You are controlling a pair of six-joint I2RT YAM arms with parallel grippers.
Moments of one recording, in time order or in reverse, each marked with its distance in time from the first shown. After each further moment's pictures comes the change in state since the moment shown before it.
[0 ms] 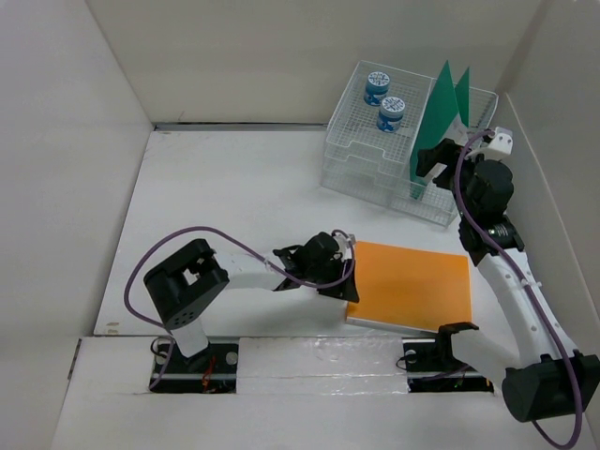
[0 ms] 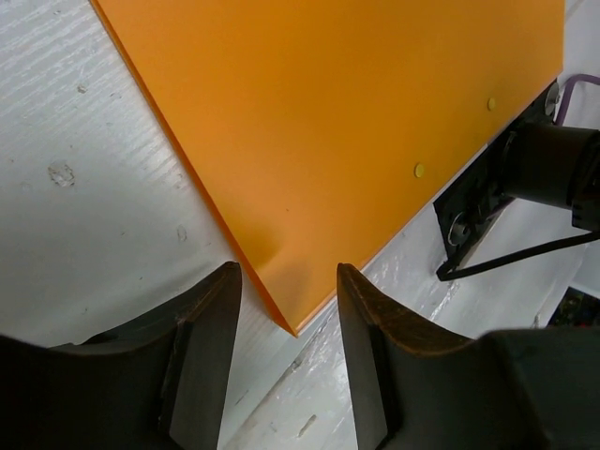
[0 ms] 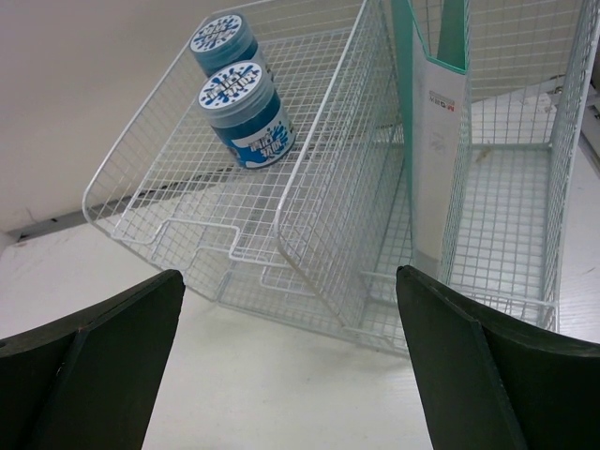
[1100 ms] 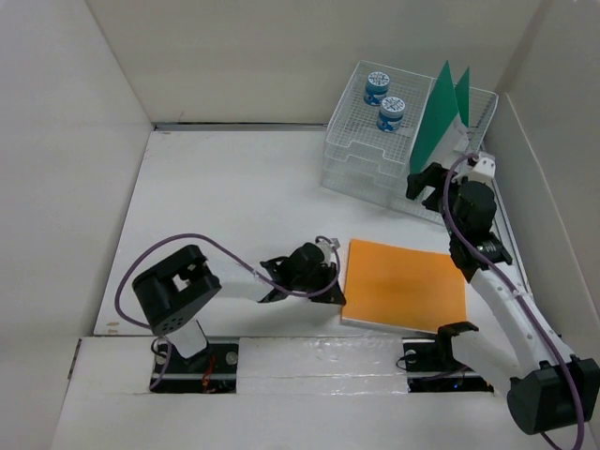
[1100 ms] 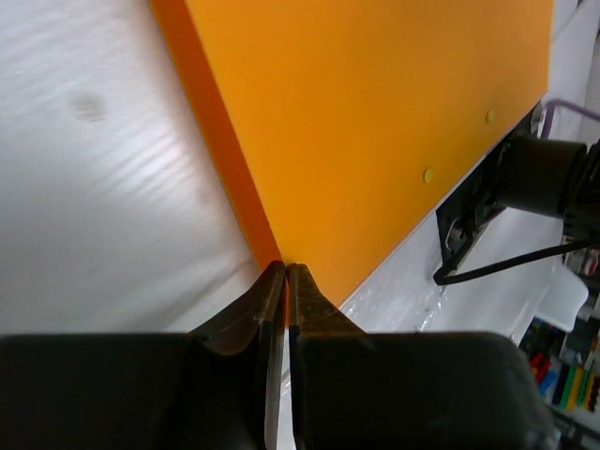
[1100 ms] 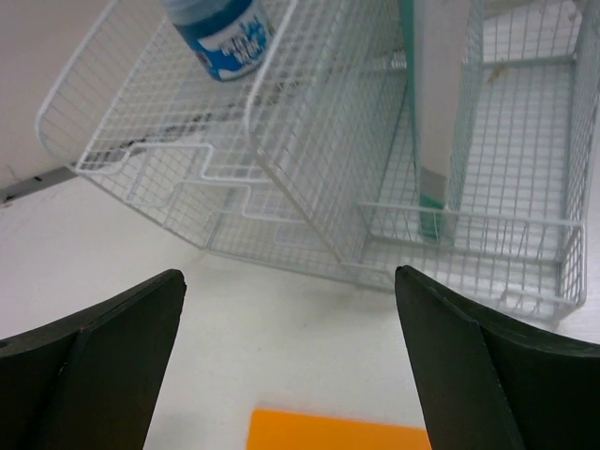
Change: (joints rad) left arm -0.028 -0.015 -0.142 0.193 -0.039 -0.119; right arm 0.047 -0.058 -0.161 0.021 0.026 0.046
